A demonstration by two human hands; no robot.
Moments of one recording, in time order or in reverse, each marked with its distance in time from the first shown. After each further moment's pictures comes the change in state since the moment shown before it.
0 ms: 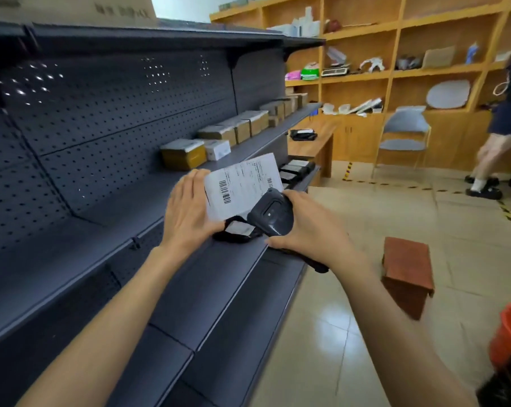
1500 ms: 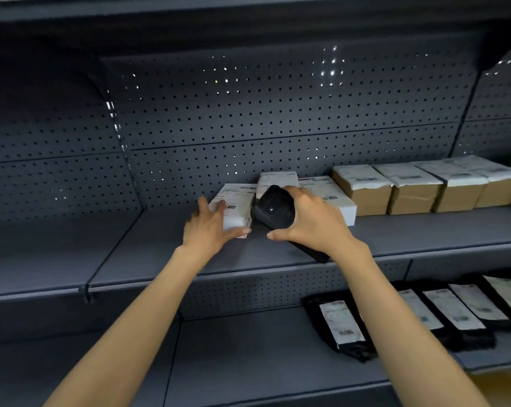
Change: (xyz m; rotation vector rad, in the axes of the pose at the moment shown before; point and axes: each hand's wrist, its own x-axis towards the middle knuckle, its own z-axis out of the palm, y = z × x) left_hand 0.178 -0.159 0.166 0.606 -0.279 -1.140; right_hand 0.487 0.015 0.145 0.204 -0.350 -0.846
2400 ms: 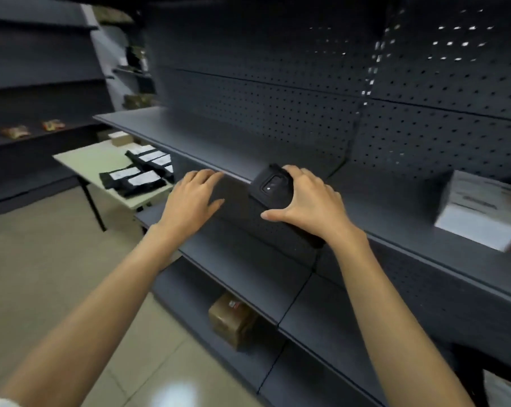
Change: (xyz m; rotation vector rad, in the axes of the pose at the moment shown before) left_hand -0.247 -0.298 -0.068 0.267 0.271 -0.364; right_hand -0.027 -0.292 0.112 0.203 -0.319 -0.615
